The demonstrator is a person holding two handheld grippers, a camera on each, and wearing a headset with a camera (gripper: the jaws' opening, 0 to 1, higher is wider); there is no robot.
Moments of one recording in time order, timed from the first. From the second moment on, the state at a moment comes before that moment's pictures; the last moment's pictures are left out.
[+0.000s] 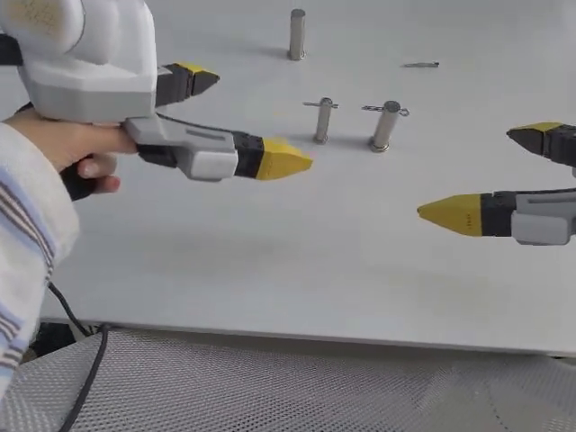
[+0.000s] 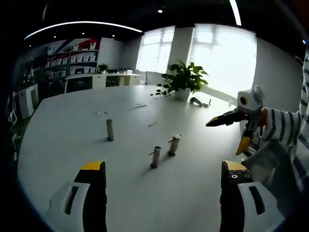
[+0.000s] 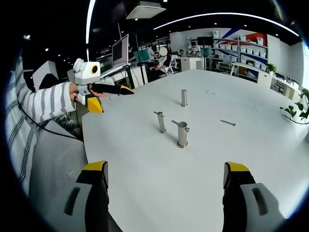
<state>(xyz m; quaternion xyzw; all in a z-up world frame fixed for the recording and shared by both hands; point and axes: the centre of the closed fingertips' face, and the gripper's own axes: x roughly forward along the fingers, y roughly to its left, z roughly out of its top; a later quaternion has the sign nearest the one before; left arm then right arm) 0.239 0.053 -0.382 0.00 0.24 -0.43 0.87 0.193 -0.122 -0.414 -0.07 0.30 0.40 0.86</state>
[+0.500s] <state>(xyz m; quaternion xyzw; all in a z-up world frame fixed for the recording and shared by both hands) 0.368 0.068 -0.373 0.06 0.20 -0.37 0.91 0.185 -0.135 -0.418 -0.07 0.31 0.38 0.87</state>
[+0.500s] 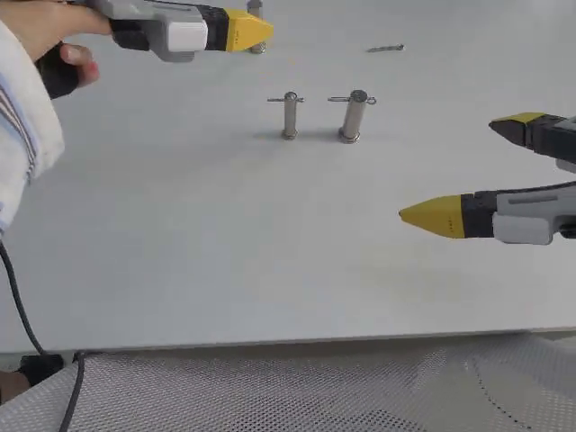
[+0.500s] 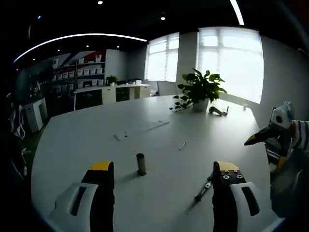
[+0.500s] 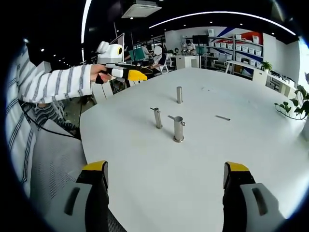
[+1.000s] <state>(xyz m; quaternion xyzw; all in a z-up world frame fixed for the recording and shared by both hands) 0.426 0.046 -0.435 0.10 0.26 -0.38 0.88 0.183 -0.150 -0.423 -0.05 0.32 0.34 0.88</state>
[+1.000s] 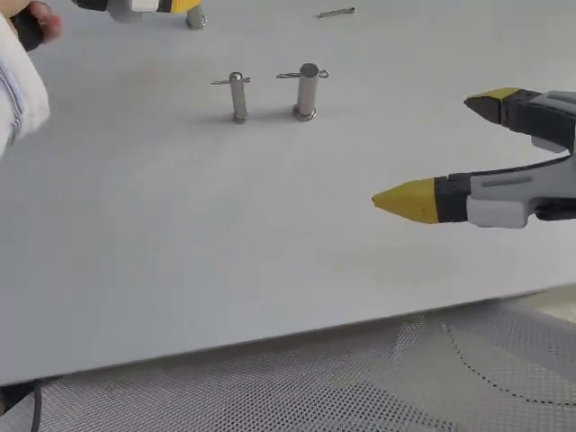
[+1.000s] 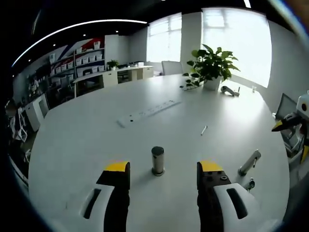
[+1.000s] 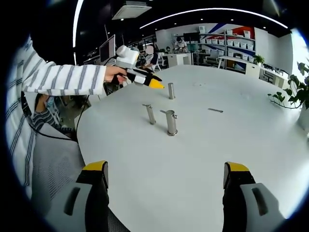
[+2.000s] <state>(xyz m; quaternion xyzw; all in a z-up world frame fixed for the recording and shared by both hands) 0.453 0.023 -0.454 0.14 0.23 -0.39 0.88 0.177 -0.155 -0.424 -0.05 0.33 0.33 0.88</state>
